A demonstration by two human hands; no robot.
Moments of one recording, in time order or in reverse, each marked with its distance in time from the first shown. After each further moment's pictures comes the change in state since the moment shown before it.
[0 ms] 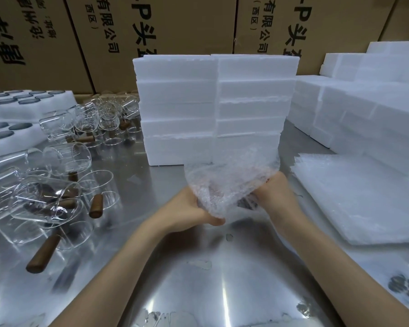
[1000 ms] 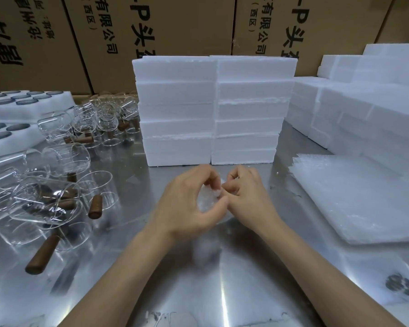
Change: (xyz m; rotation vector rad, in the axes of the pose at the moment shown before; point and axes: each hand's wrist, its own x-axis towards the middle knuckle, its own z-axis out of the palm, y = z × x) left_hand -0.017 0.025 0.005 0.413 0.386 0.414; right_hand 0.008 0.016 0.024 -0.691 -0.118 -0.143
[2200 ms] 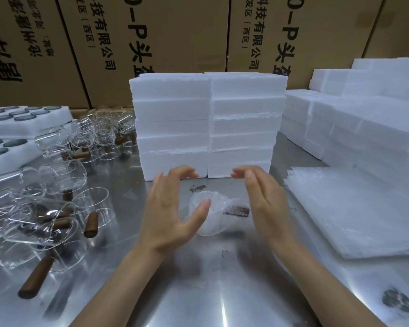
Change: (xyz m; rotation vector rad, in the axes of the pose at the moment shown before) left_hand -0.001 -0.020 -0.001 0.048 0.251 0.045; right_hand -0.007 0.005 -0.023 0.361 0.396 -0.134
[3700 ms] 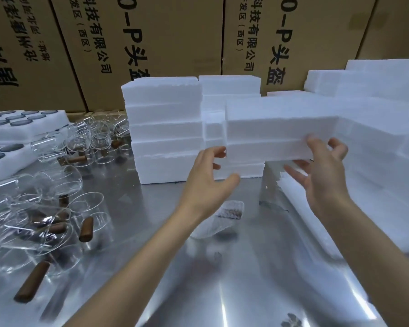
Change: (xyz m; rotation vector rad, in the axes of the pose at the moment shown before) left_hand 0.056 0.039 0.045 -0.272 -0.197 -0.352; right_hand 0.060 -0.007 -0.081 0.563 0.372 0.470
